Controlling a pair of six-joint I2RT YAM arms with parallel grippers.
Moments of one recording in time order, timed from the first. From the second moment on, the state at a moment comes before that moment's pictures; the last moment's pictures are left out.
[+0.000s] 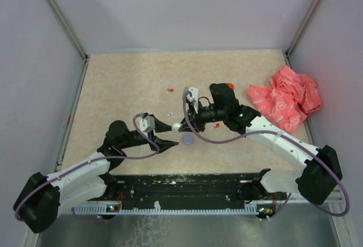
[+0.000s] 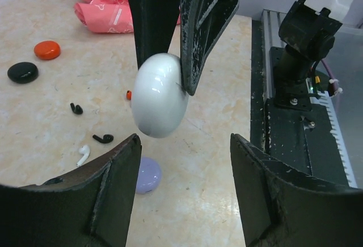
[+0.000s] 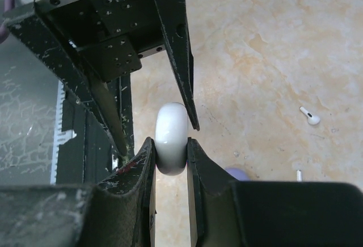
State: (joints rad) left arm -0.66 0.93 0.28 0.68 0.69 -0.06; right arm 0.72 1.22 0.96 -0.21 -0.73 -0.13
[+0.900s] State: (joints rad) left arm -0.64 1.03 0.38 0.63 0.88 -0.14; right arm 0.81 1.38 1.26 -0.71 -0.69 -0.46
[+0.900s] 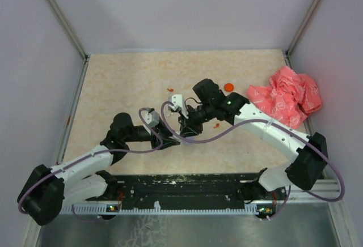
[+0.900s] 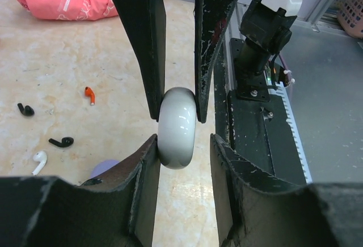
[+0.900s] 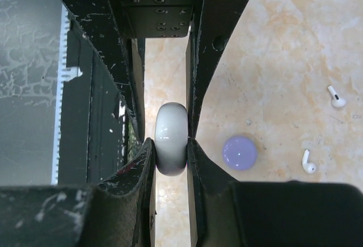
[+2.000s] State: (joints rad) left arm -0.64 0.94 0.31 0.78 0.82 -0.22; right arm 0.80 1.25 1.14 -0.59 -0.65 -0.37
